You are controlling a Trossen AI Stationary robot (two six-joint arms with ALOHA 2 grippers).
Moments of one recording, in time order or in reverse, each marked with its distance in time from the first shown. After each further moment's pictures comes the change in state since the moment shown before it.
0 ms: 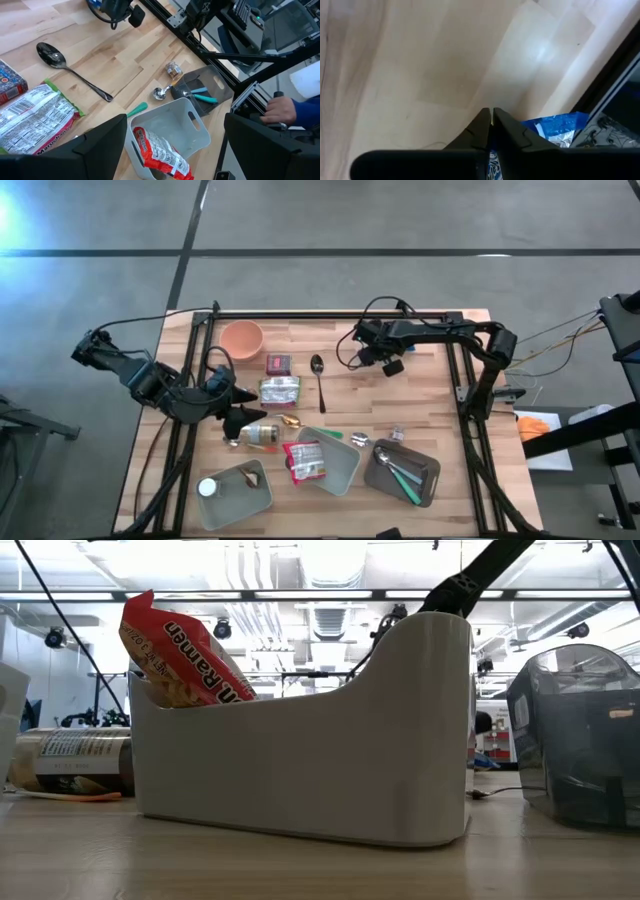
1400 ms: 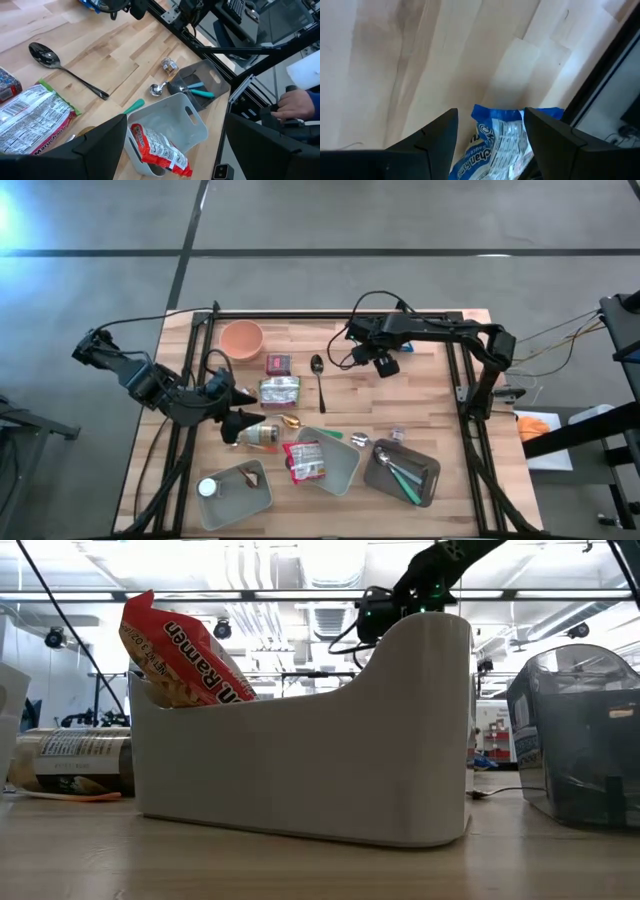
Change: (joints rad) left arm -0.026 0.000 0.000 0.004 0.004 0.022; right arm 0.066 0.001 0.210 -0.272 -0.077 0.115
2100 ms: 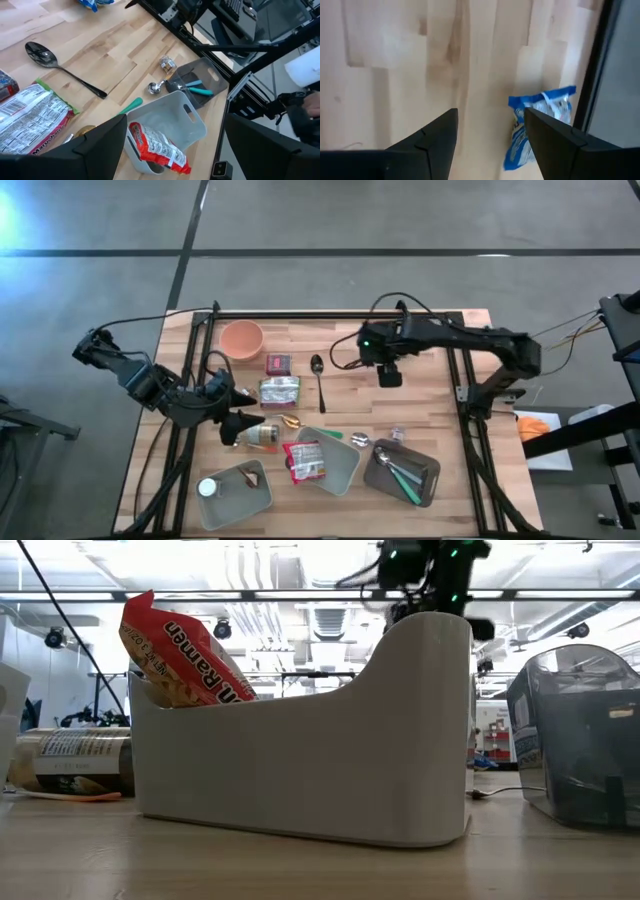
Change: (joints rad) left arm -0.011 0.000 0.000 0.002 0.003 0.005; right arm 0.108 -0.194 -0.007 -0.111 -0.090 0.385
